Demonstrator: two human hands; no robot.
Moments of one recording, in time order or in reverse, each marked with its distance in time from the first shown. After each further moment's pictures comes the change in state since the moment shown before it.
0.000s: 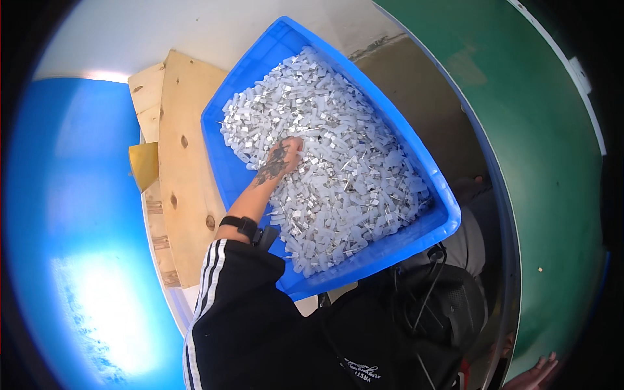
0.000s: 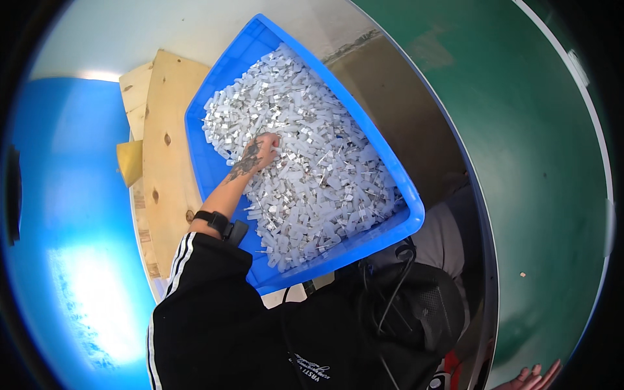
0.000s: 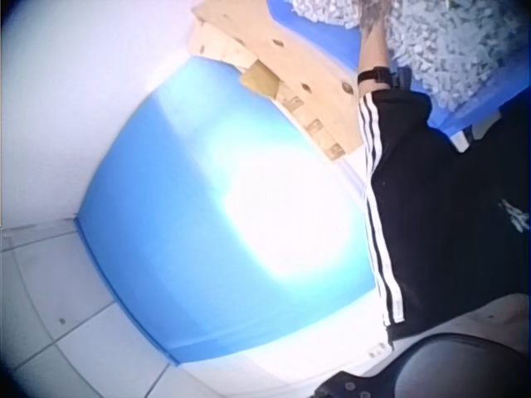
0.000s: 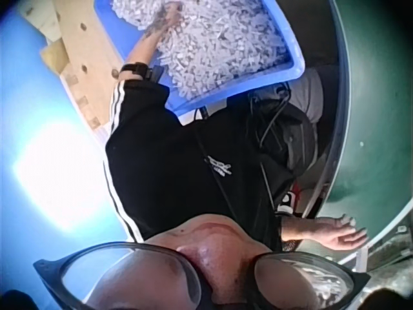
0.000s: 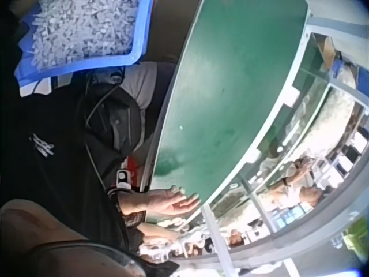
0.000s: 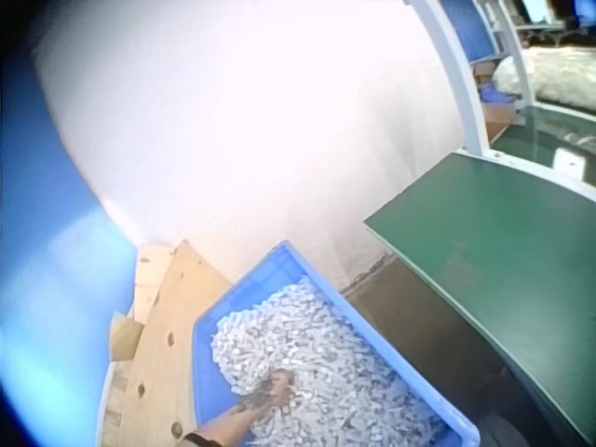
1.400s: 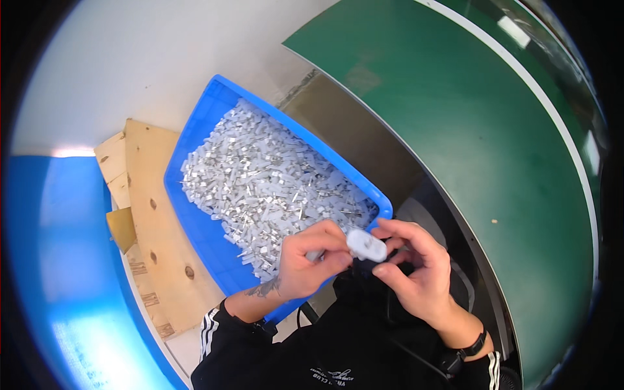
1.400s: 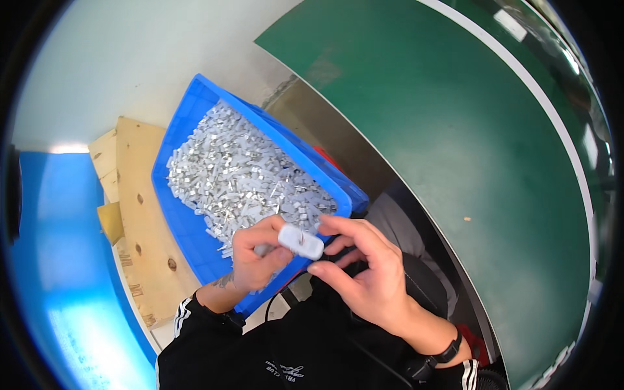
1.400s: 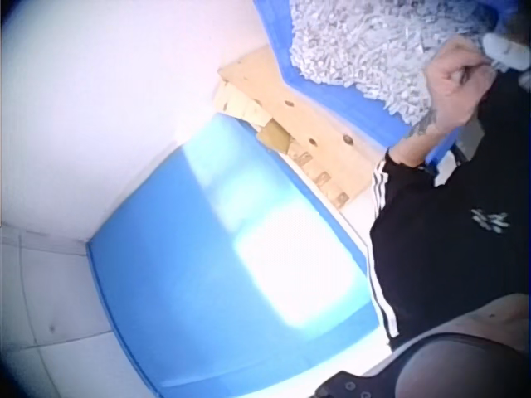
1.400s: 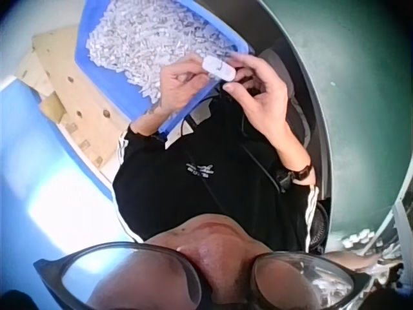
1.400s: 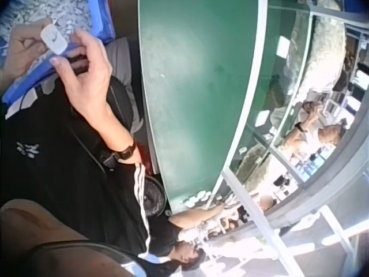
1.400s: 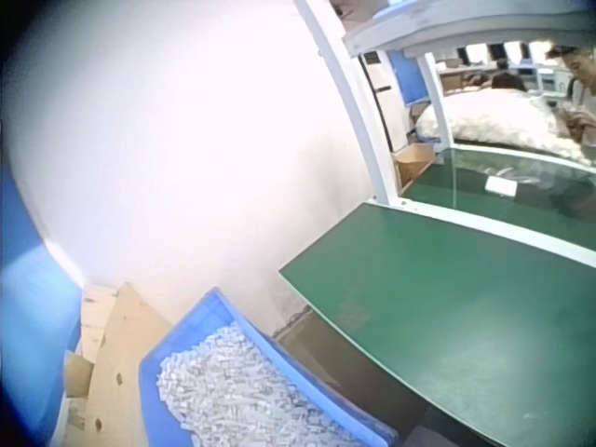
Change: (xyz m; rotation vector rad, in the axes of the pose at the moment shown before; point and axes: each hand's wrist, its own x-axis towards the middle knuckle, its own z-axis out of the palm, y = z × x) left_hand -0.135 0.260 -0.135 -1.609 0.021 0.444; right_hand -0.077 -0.033 0.172 0.494 -1.077 0.211
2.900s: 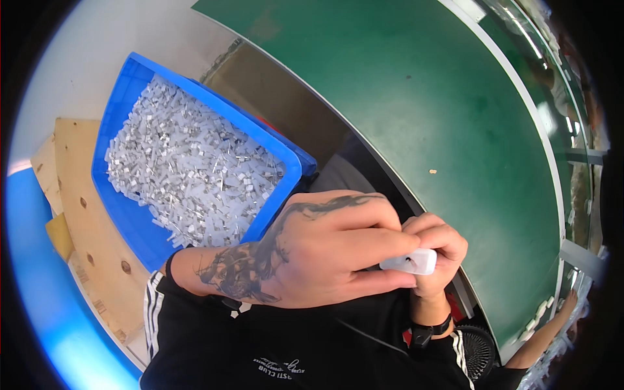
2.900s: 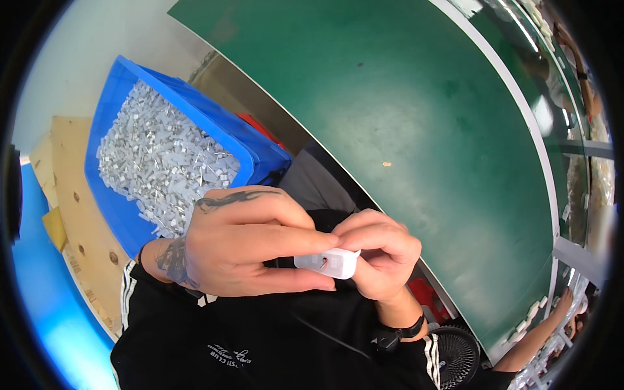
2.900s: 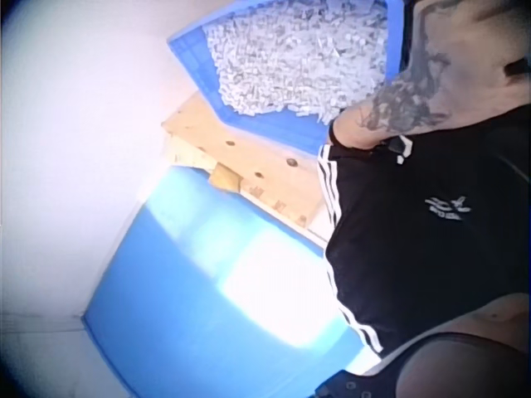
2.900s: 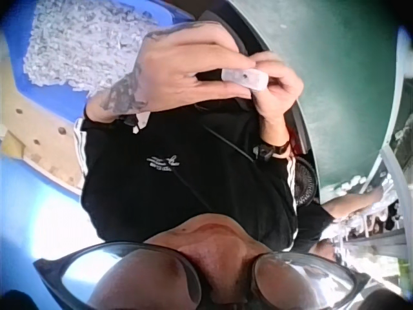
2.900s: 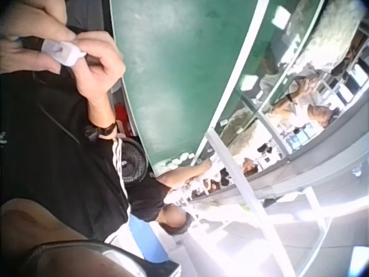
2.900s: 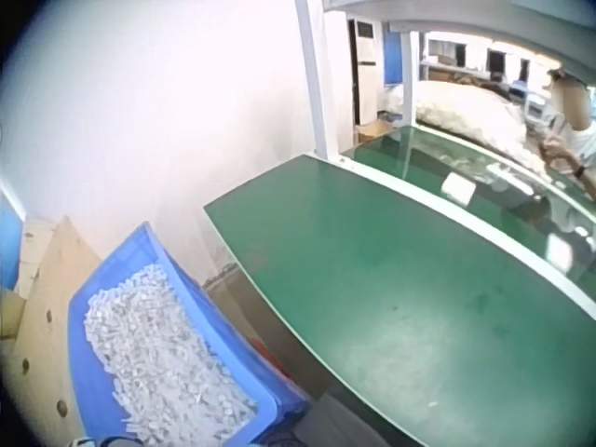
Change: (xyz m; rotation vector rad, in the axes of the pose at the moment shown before) left_hand 0.053 0.029 0.100 0.418 -0.422 0.532; right_hand -0.055 0.015 -0.081 0.064 0.209 -0.308
